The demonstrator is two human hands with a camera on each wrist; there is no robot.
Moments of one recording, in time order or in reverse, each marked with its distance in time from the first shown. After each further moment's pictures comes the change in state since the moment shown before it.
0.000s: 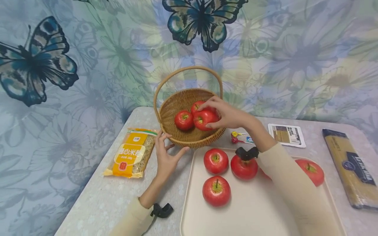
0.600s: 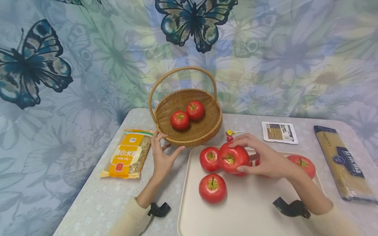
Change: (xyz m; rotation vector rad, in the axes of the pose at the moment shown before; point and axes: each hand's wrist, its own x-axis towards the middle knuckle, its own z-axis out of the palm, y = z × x) left_hand 0.000 0.004 0.001 0.006 -0.004 -0.036; right_hand -0.166 -0.020 0.034 0.237 0.088 0.061
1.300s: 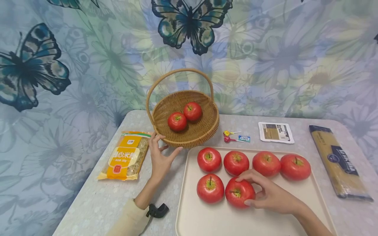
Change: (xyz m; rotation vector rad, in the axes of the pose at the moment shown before) left_hand 0.000 0.004 -0.001 -0.008 -0.004 -0.002; right_hand -0.074 0.042 0.055 0.299 -0.104 0.092
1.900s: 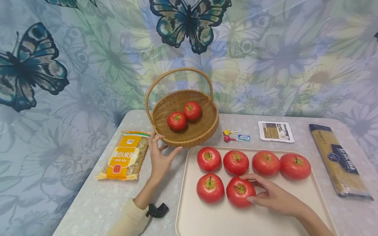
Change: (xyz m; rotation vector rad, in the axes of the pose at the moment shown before) left_hand 0.000 -0.005 0.001 0.033 -0.007 0.006; right_hand -0.015 0.005 -0.001 0.007 0.046 0.209
